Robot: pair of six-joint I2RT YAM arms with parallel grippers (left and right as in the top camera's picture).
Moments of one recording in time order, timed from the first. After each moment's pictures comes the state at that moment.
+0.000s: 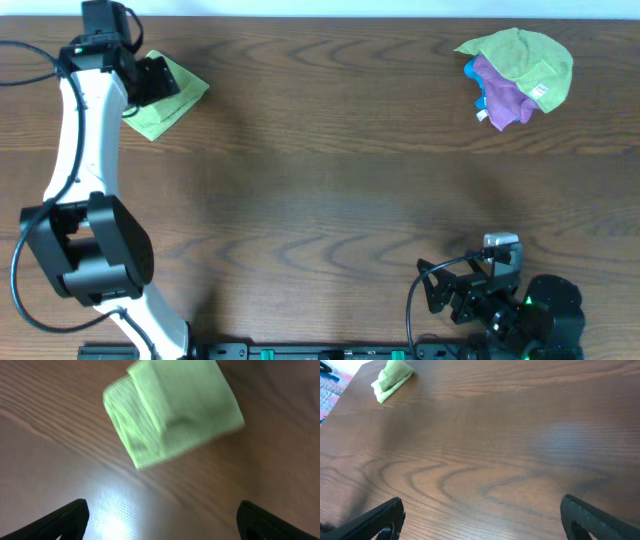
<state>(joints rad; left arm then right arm) 0.14 1.93 1.77 -1.01 -0.09 -0.27 0.04 0.19 0.52 -0.96 -0.41 0.24</state>
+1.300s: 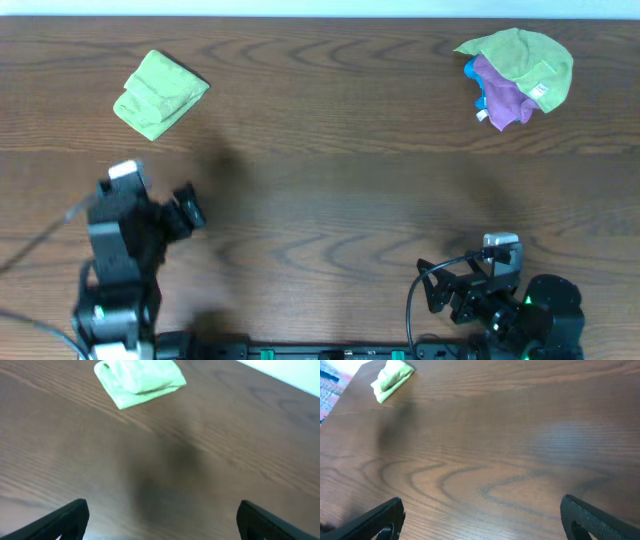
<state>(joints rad) 0.09 0.67 0.63 -0.62 0.02 -0.31 0.04 0.19 0.52 -0.96 -0.41 0.24</state>
